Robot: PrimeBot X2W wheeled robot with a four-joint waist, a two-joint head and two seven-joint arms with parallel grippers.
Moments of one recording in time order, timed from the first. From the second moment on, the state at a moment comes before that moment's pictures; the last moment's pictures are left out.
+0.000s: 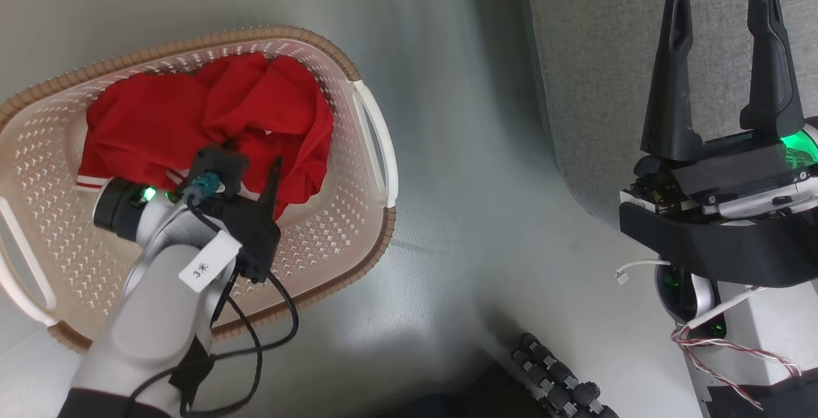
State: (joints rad) left arm -0.71 0.17 -0.37 0.76 -0.16 -0.08 -0.02; right arm -0.50 -0.12 0.24 -0.25 0.19 -0.12 -0.26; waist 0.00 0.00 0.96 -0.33
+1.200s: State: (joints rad) left arm -0.71 0.13 -0.34 0.82 -0.20 -0.11 -0.25; right arm -0.52 -0.12 0.16 -0.11 0.17 -0.11 -0.26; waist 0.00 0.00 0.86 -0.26
